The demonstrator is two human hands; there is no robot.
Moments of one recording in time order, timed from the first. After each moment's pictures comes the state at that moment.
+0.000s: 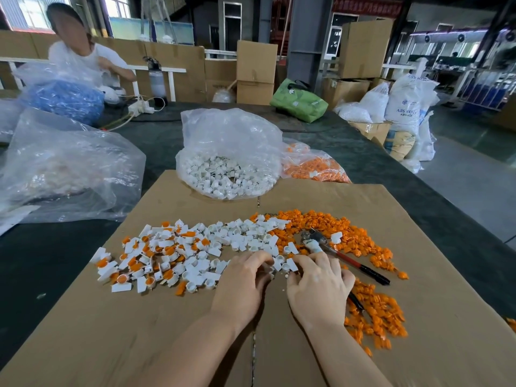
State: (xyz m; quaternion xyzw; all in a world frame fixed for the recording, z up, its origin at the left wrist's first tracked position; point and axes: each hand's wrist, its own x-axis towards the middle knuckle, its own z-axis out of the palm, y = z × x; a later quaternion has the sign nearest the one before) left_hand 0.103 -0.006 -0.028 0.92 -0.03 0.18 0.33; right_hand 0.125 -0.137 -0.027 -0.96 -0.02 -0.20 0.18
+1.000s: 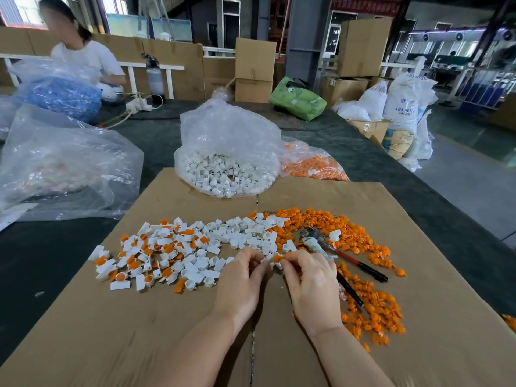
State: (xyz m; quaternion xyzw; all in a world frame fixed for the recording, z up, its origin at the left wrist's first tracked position) left_hand 0.099 -0.013 -0.022 0.83 0.08 0.14 0.53; right_hand 0.118 -0.140 -0.021 -0.89 -0.17 -0.25 0.35
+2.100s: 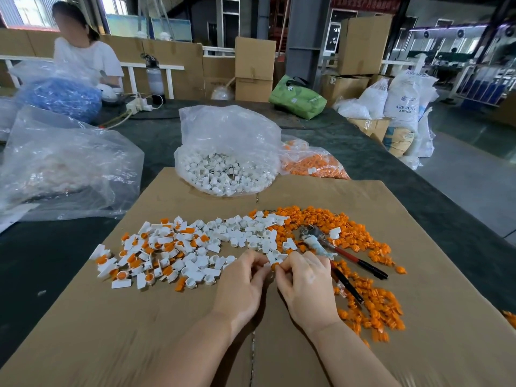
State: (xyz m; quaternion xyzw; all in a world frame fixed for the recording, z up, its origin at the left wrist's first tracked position) left_hand 0.092 -0.014 -0.020 0.85 0.06 0.13 0.51; right_hand 0.117 -0.138 -0.018 -0.90 -0.22 -0.26 0.27
